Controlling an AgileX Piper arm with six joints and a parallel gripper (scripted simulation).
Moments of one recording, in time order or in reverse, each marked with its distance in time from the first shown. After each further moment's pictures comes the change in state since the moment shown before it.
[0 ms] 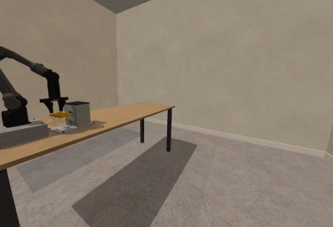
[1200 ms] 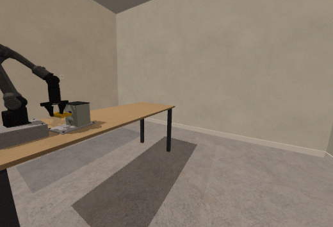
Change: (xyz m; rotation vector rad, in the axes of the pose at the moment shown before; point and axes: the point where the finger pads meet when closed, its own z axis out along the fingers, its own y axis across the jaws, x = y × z) arm 0.000 0.000 0.023 0.001 0.000 0.000
